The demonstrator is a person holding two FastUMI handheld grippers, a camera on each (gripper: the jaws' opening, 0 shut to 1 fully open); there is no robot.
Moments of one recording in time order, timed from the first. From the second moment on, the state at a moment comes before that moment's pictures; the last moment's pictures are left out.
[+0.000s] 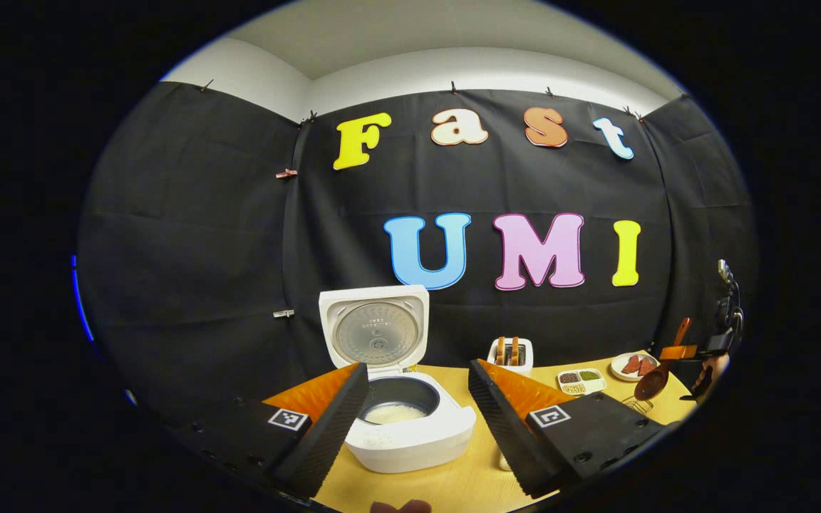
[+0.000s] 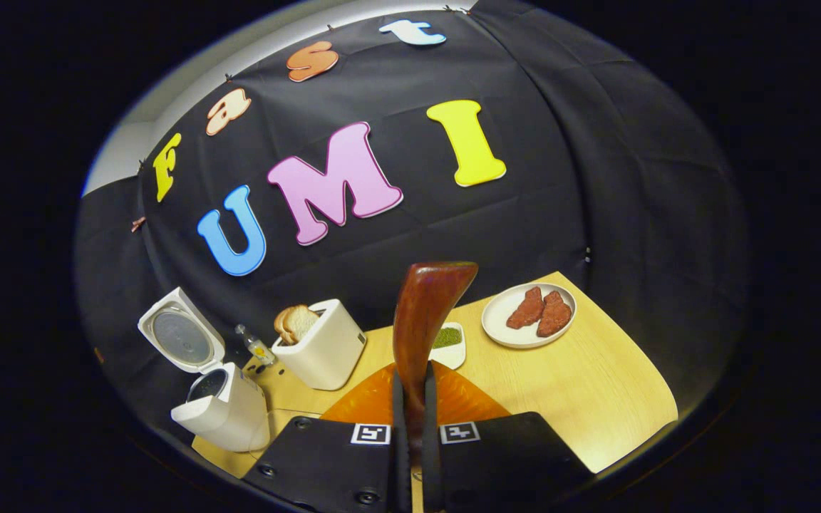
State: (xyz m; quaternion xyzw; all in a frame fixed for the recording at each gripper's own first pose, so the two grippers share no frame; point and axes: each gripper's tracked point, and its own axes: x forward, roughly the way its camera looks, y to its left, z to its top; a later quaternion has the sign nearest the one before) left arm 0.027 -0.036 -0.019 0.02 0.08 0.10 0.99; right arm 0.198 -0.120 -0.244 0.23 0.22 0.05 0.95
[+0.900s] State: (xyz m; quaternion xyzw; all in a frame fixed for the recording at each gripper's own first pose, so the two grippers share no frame) left arm 0.048 0.031 -0.053 0.02 0.10 0.01 0.99; right arm 0.176 0.095 -0.315 -0.04 0.23 0.14 0.96
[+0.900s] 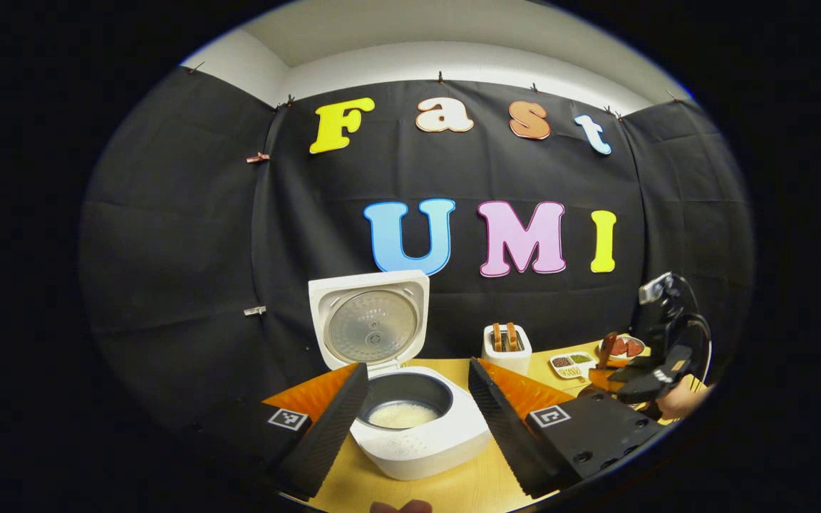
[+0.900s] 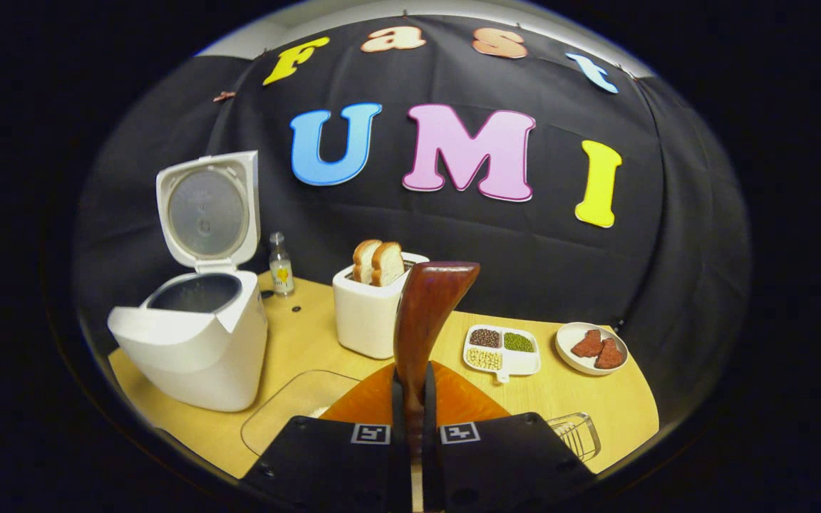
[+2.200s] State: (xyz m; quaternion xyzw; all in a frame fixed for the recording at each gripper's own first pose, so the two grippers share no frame) left arm 0.021 0.063 -0.052 0.02 0.09 0.03 1.00; right arm 0.142 0.048 -0.338 0.48 0.29 -0.07 0.82
